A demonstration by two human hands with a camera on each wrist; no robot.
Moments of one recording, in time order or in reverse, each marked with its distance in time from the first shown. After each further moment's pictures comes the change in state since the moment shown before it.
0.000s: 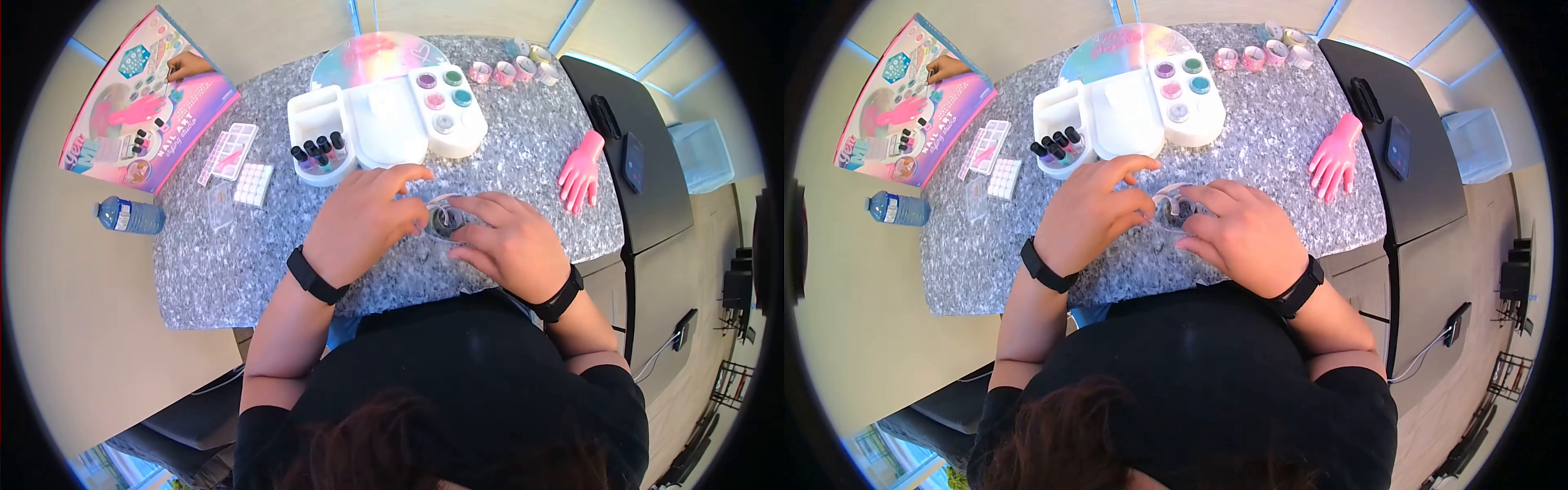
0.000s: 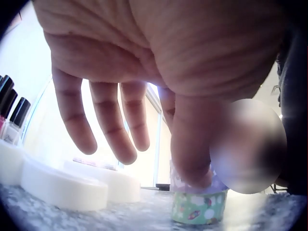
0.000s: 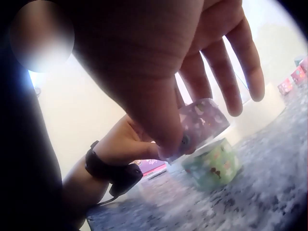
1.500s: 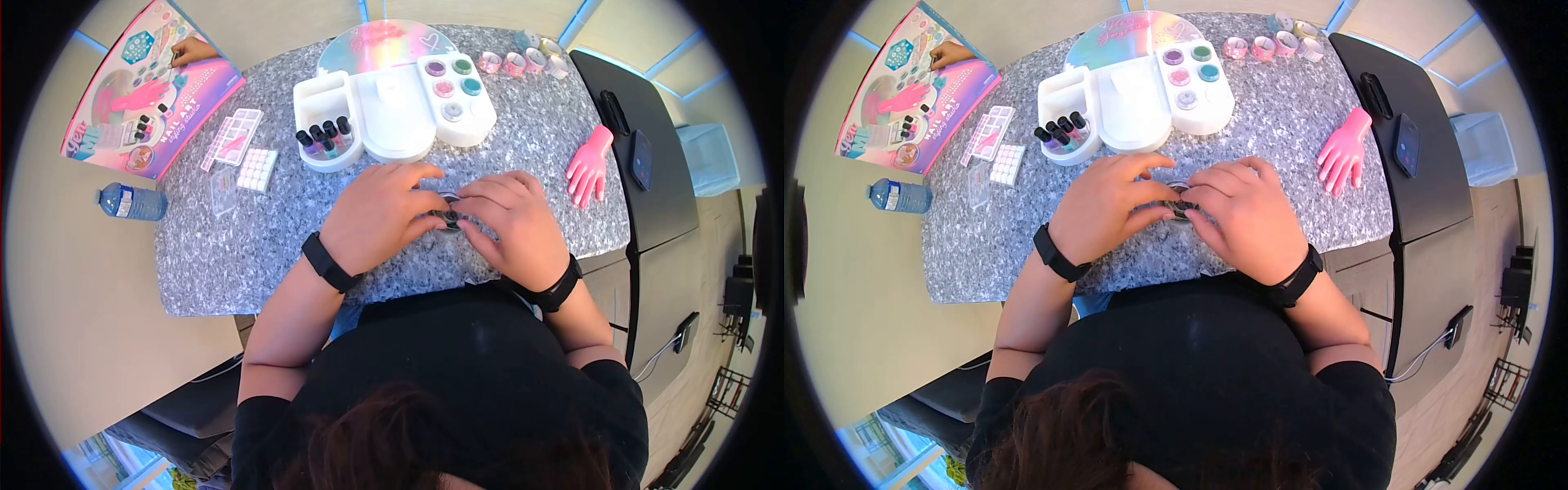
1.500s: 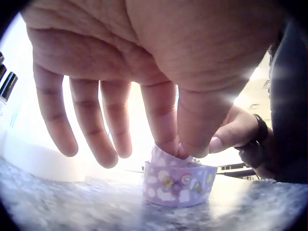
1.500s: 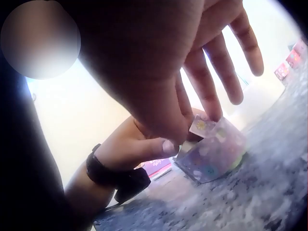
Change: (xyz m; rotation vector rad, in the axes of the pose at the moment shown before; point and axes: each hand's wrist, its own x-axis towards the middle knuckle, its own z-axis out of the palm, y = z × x) left_hand -0.002 -0.001 0.015 -0.016 -0.083 -0.010; right_hand 0.002 0.004 0.010 -0.006 0.033 0.053
